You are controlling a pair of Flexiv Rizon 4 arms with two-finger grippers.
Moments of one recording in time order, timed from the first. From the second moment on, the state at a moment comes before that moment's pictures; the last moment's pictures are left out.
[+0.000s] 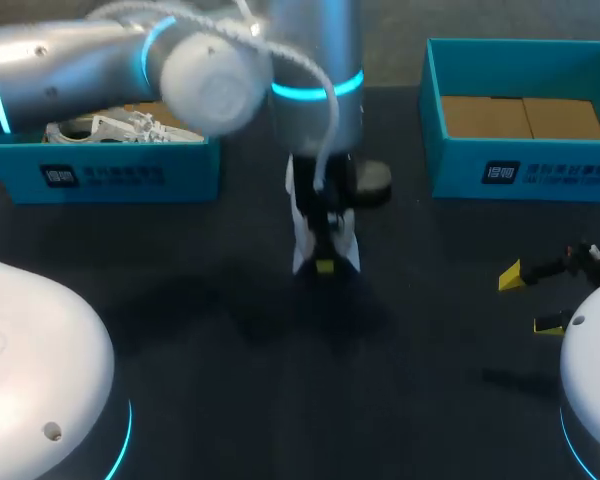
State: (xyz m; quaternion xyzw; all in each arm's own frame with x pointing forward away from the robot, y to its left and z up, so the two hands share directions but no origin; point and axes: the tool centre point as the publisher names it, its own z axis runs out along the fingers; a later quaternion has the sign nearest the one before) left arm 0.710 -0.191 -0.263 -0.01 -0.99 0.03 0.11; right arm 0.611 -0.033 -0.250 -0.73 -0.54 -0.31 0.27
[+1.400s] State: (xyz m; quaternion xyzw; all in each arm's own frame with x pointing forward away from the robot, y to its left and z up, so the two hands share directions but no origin) left arm 0.951 0.045 -0.106 0.06 -0.99 -0.01 0.11; right arm 0.611 -0.033 -0.250 -0.73 -0.54 -0.31 0.27
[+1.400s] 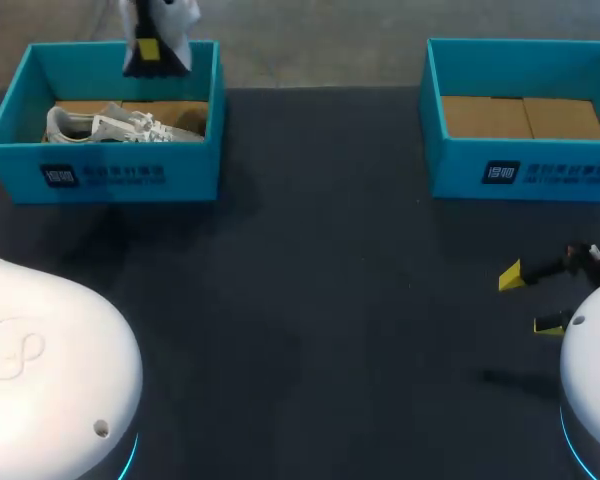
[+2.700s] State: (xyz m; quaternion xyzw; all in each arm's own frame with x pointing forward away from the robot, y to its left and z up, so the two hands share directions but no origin) left arm 1.023 0.120 -0.129 0.06 -0.99 -0.06 0.10; right arm 0.611 -0.033 -0.250 -0.73 -0.54 -0.31 0.27
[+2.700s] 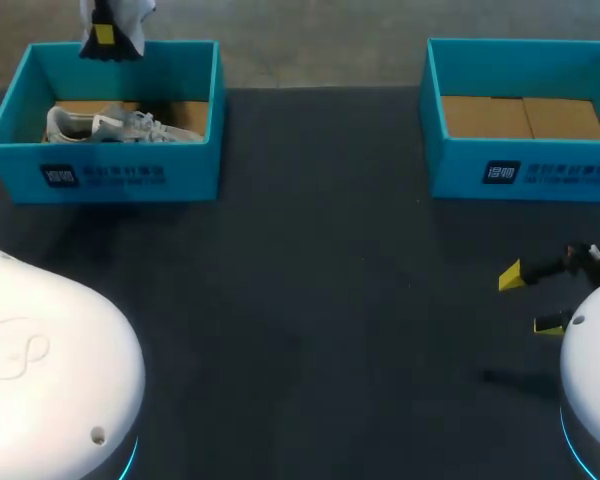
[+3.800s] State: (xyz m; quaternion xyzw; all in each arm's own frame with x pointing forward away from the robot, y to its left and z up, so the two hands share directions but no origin) left arm 1.064 0.229 -0.150 -0.34 -0.94 -0.08 0.05; right arm 0.611 -0.033 -0.250 -0.73 -0.54 -0.31 0.27
